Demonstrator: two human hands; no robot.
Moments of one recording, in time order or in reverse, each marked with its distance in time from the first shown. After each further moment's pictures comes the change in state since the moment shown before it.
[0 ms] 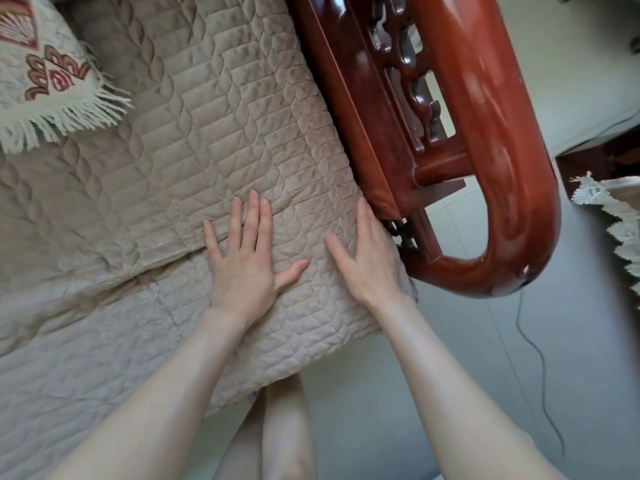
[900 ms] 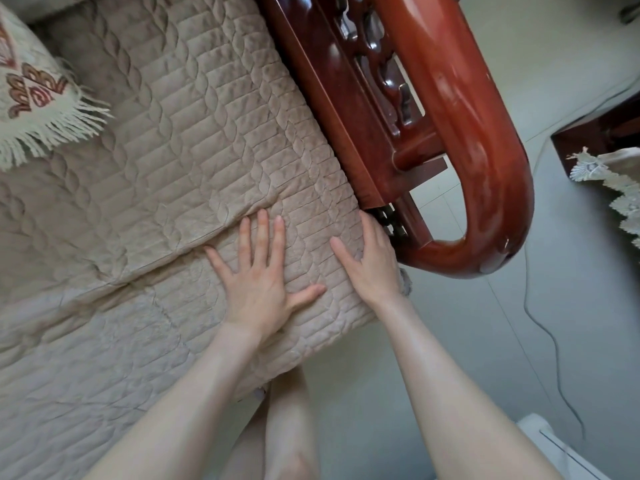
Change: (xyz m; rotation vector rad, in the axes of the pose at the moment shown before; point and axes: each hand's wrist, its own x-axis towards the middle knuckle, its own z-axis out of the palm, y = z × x) left_hand -0.022 0.030 -0.004 0.008 -0.196 -0.016; right_hand -0.011 0.037 0.014 0.133 0.080 0.110
